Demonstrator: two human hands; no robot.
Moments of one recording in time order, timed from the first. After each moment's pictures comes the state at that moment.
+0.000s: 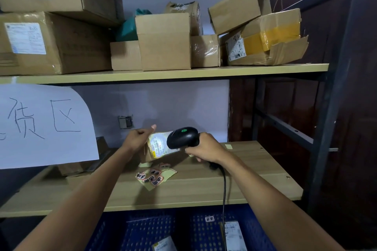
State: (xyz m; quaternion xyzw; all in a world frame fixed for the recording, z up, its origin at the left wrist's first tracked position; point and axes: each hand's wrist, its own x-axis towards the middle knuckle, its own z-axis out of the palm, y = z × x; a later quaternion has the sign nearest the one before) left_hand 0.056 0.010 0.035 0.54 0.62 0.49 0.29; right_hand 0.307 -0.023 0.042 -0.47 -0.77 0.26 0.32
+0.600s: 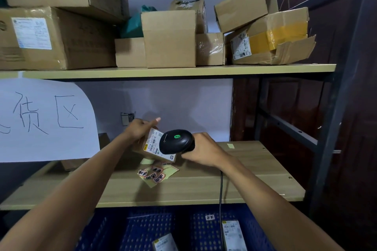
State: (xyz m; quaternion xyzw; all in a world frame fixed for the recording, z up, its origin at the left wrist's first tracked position) left_hand 0.049 0.008 0.065 0.62 0.62 0.41 0.25; right_hand 0.293 -0.033 0.041 -0.43 -0.82 0.17 0.33
